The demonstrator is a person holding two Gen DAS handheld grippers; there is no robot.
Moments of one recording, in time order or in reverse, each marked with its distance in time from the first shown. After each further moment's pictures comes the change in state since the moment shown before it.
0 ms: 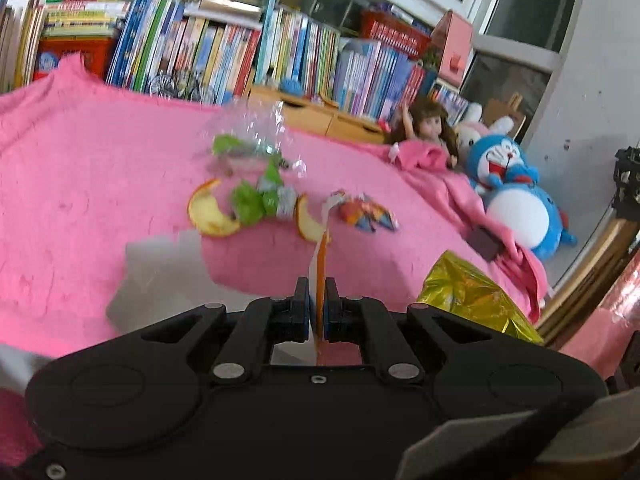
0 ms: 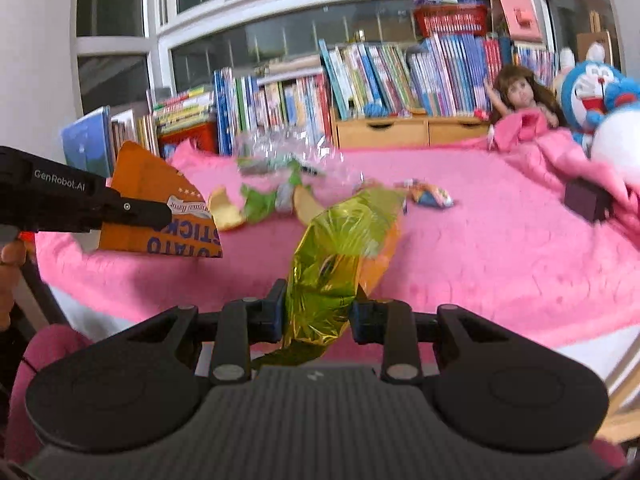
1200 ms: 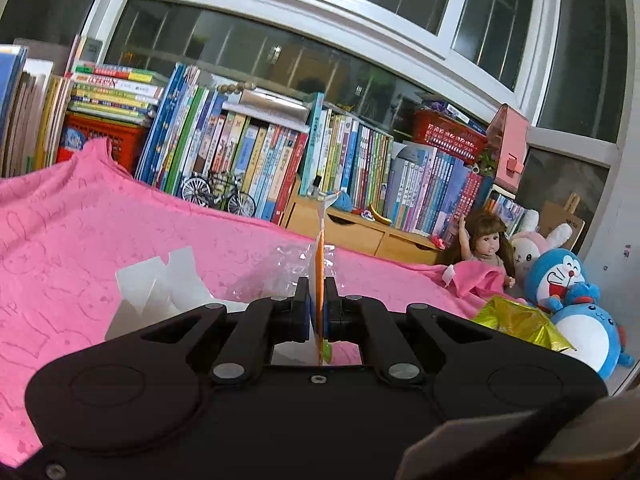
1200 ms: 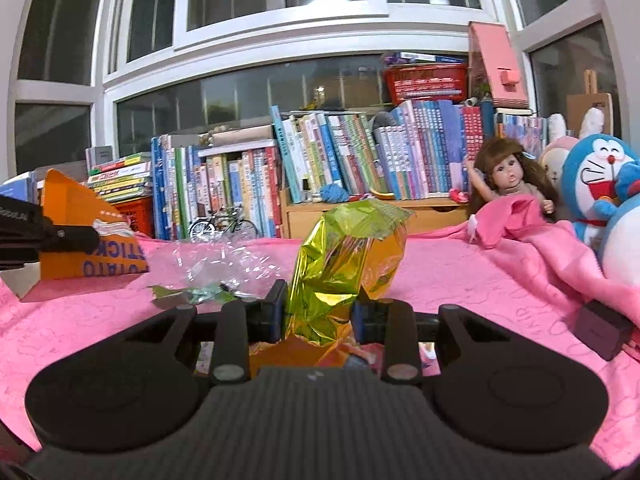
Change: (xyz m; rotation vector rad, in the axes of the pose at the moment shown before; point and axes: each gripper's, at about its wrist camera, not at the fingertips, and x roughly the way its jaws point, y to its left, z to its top) left arm 0.065 0.021 0.119 -0.049 -0.295 0.130; right arm 0.103 -0.021 0.116 -0.003 -0.221 -0.165
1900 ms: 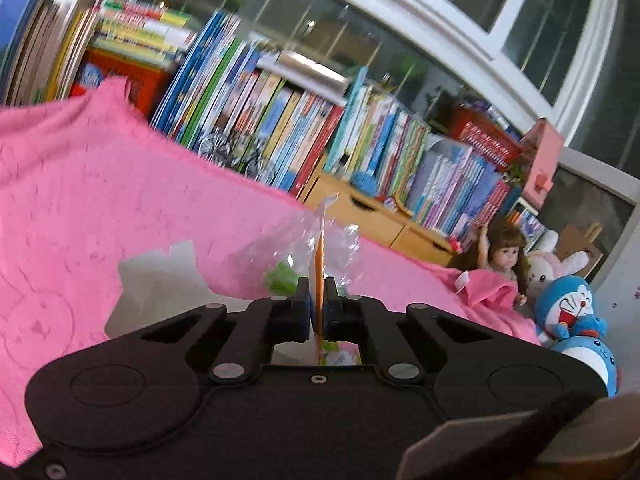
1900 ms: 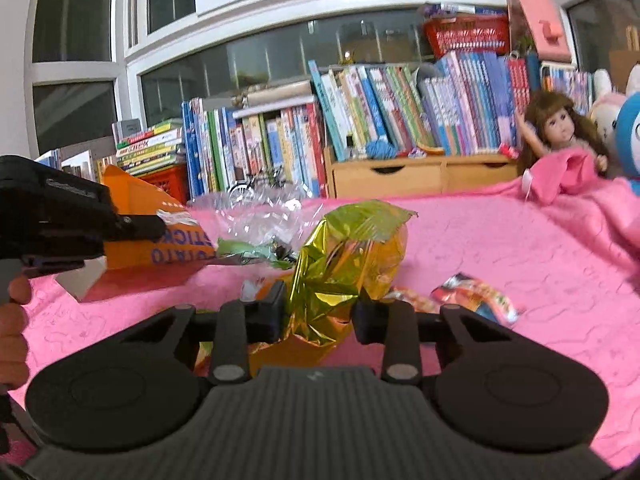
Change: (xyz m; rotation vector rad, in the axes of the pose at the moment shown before) left arm 0.054 0.038 -0.003 -0.156 0.074 0.008; right arm 0.032 0.036 -0.015 0.004 0.104 0.108
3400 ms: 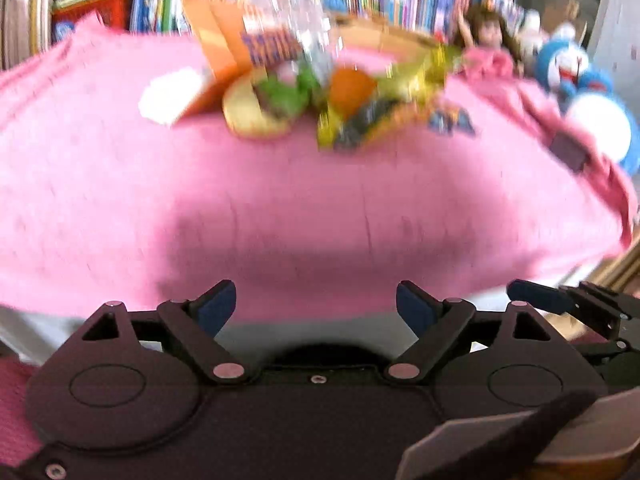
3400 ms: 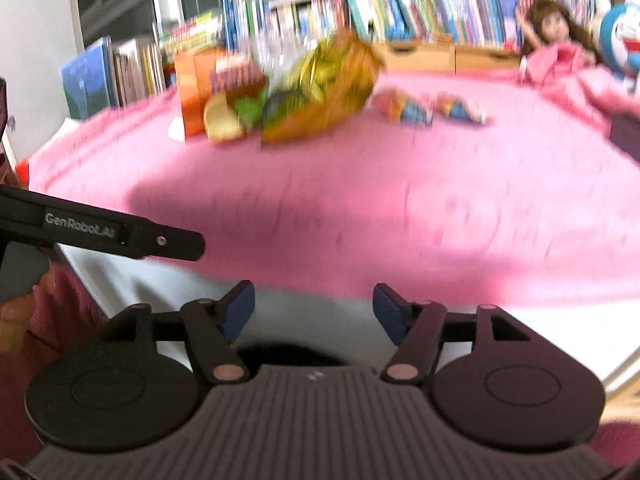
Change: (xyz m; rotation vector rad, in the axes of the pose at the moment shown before) left arm -0.085 -0.012 -0.156 0.334 0.364 0.108; right arm -0.098 -0.030 -0.105 -0.047 0.251 0.110
